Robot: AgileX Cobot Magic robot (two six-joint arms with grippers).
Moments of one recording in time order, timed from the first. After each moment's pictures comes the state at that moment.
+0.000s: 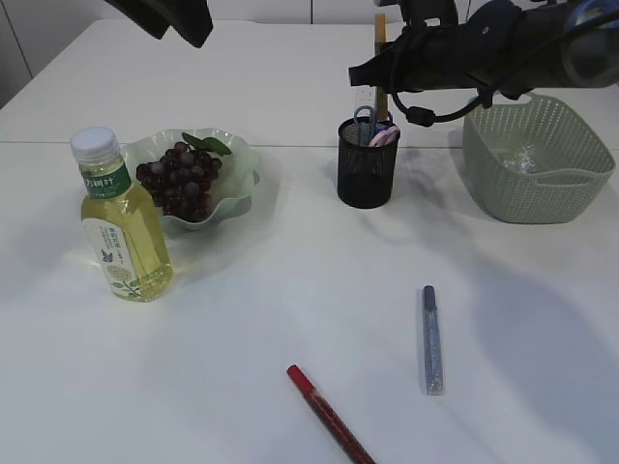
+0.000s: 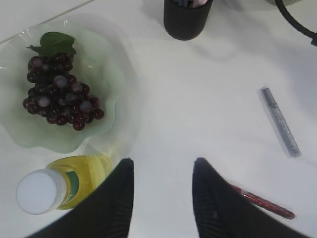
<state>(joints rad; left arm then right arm) -0.59 1.72 -1.89 0.06 1.26 -0.12 0.26 2.13 -1.67 0.58 0.04 -0.66</state>
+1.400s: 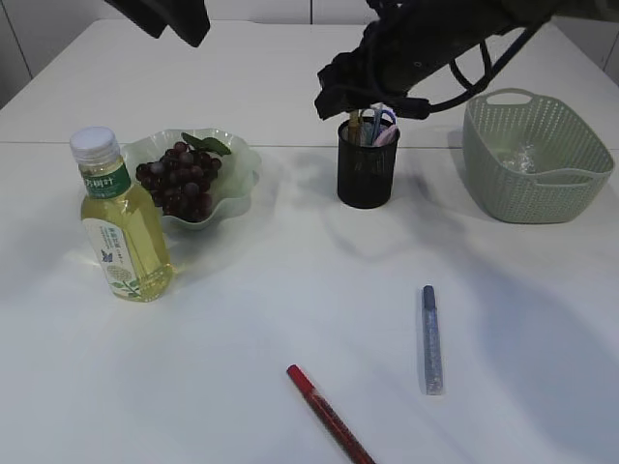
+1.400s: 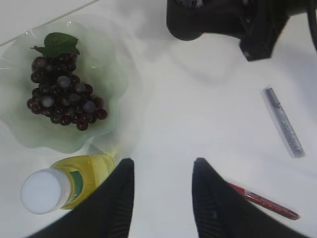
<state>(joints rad) -0.59 1.72 -1.89 0.07 1.26 -0.12 0.30 2.05 -1.77 0.59 0.69 -0.64</state>
